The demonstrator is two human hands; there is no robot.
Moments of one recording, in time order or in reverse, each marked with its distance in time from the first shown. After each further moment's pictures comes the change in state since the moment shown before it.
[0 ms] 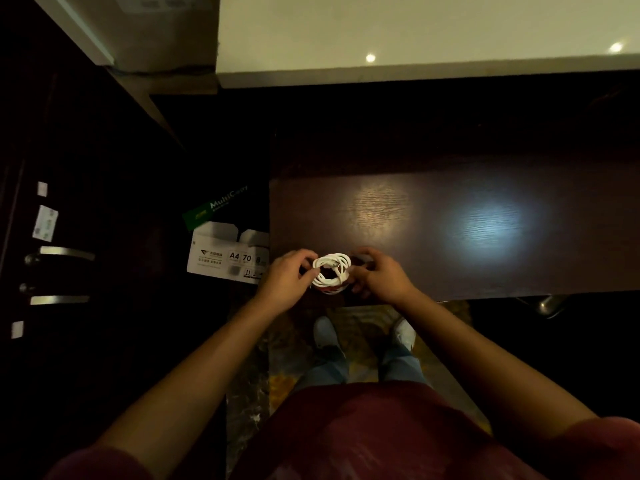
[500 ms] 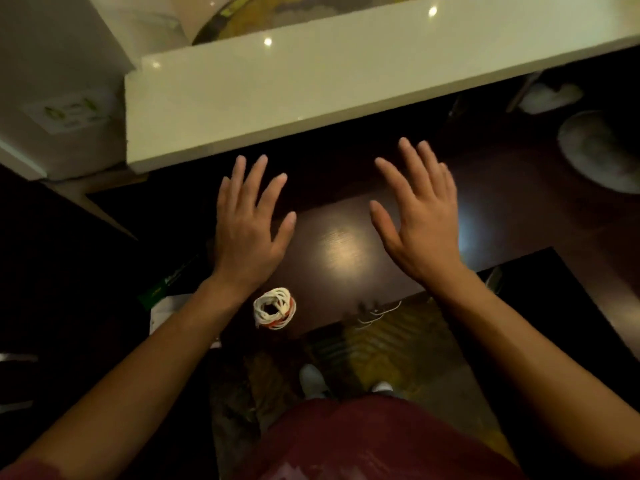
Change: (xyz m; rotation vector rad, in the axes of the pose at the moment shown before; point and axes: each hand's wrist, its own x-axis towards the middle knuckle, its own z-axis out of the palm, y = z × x) left_hand 0.014 0.179 -0.062 0.435 0.586 0.710; right_hand -0.126 -0.048 -0.161 -0.732 1.054 -0.695
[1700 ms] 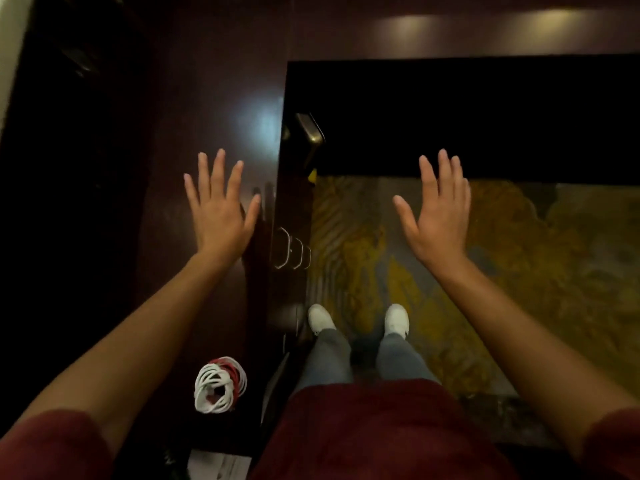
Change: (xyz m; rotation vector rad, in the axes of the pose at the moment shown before) left_hand 0.025 0.159 0.233 -0.051 -0.556 0.876; right_hand -0.340 0.042 0.000 -0.457 0.188 1.339
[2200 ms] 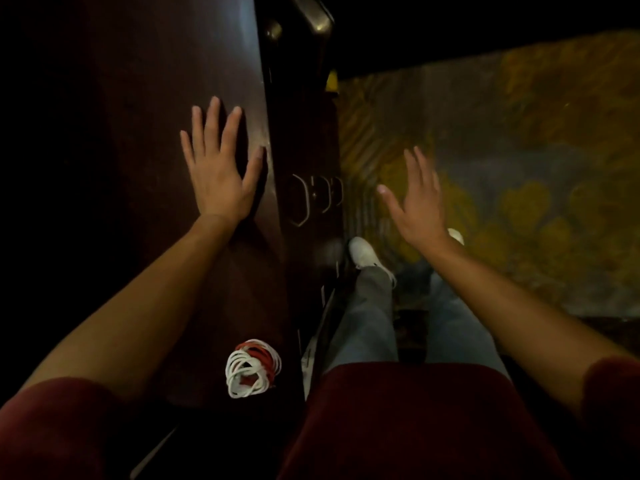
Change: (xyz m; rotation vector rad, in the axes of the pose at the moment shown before) left_hand 0.023 -0.026 0.081 -0.036 -0.144 0.024; right_hand -0.075 -0.015 0.168 0.390 -0.488 0.300
